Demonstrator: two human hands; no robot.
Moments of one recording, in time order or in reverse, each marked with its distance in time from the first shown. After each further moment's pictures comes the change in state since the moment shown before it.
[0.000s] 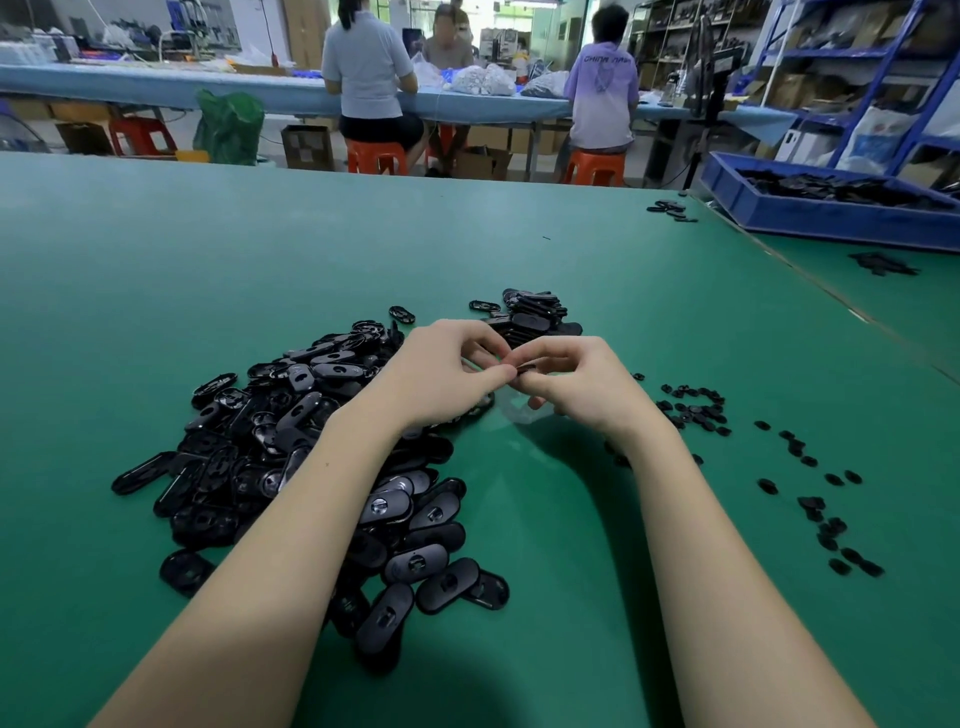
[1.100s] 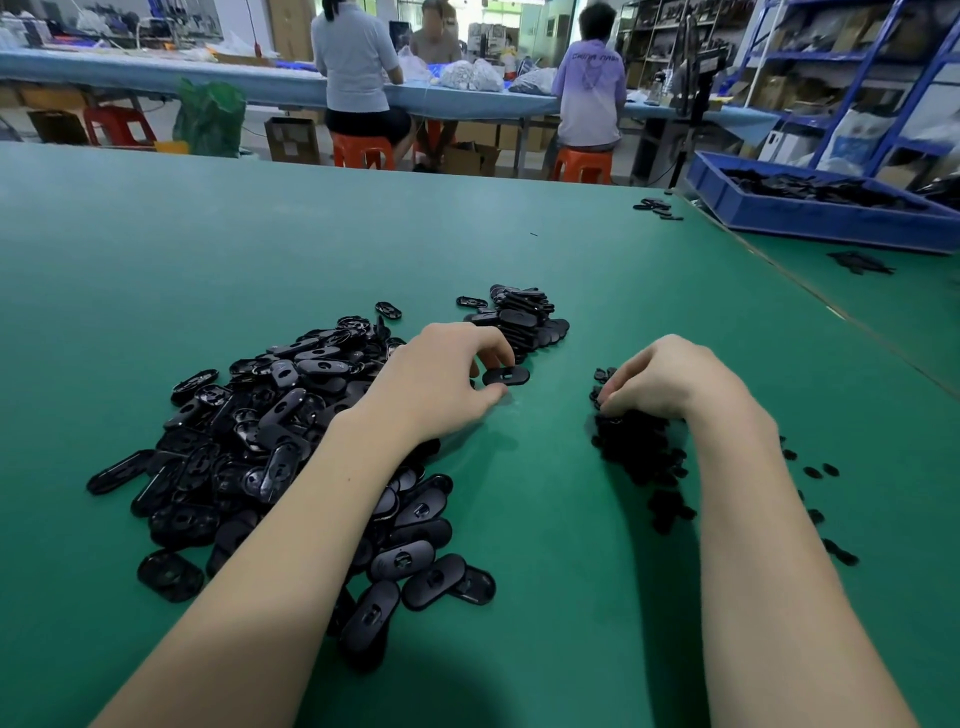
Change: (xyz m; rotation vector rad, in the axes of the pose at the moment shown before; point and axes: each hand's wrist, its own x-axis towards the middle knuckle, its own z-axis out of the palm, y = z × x) left_hand -0.003 0.003 0.012 0.262 0.019 0.146; right_hand -0.017 -0.009 -0.066 -0.686 0.139 0.537
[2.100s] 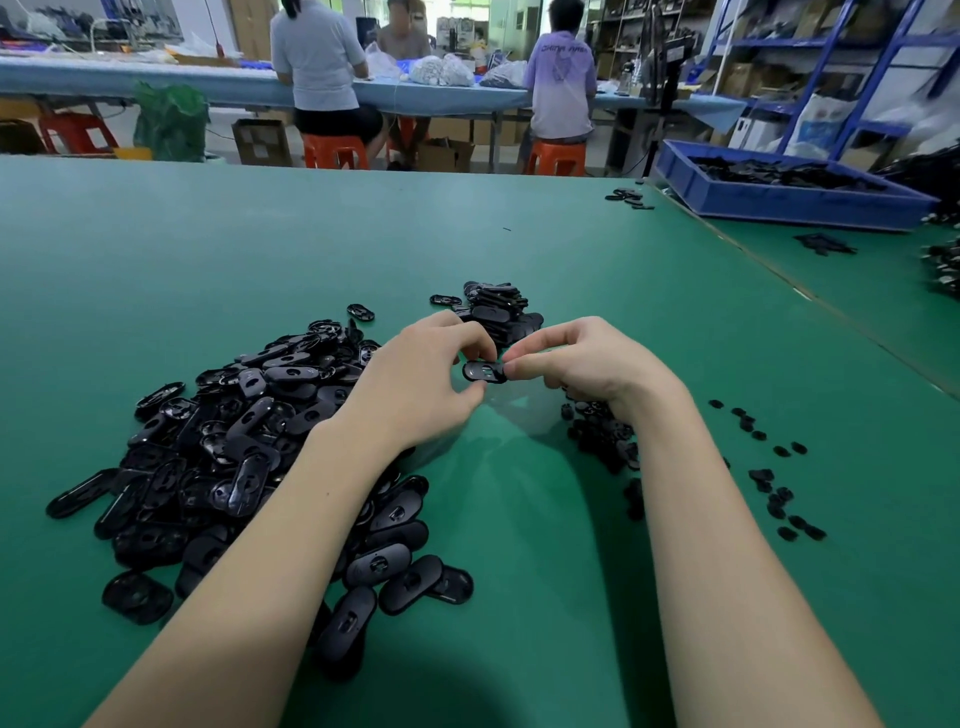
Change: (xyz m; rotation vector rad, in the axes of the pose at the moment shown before) left_hand -0.001 0.008 0.006 0.039 0.089 0.056; right_hand -0.002 -0.025 0.019 0.544 -0.188 -0.306
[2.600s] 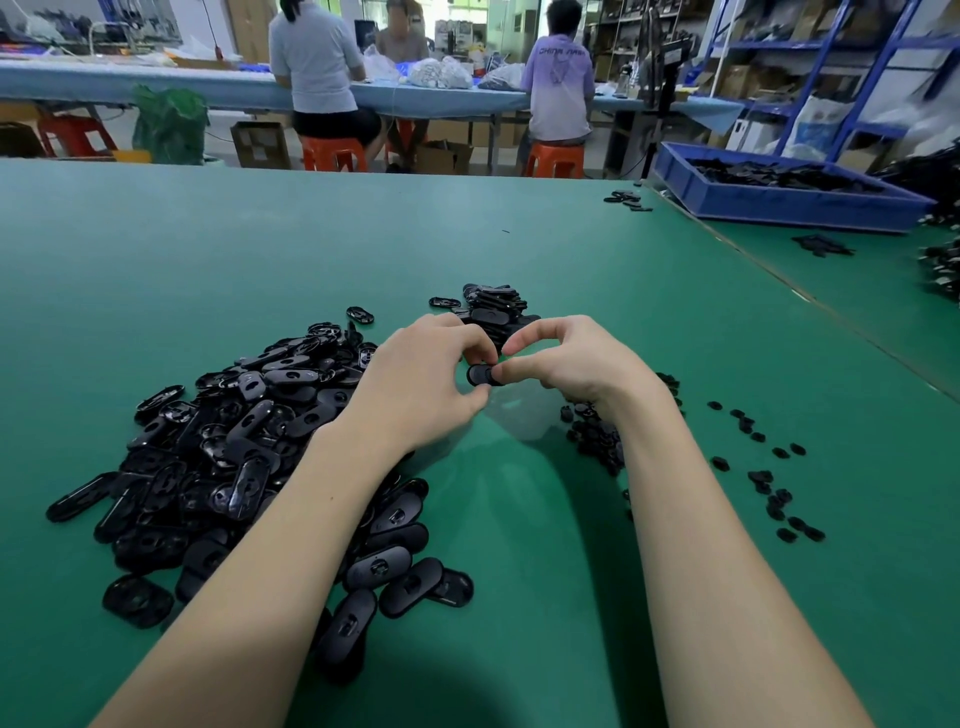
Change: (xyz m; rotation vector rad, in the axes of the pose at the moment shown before) left_hand 0.001 0.007 -0.003 0.063 0.010 0.006; right_hand 0.004 -0.004 0.005 -0.029 0.061 0.016
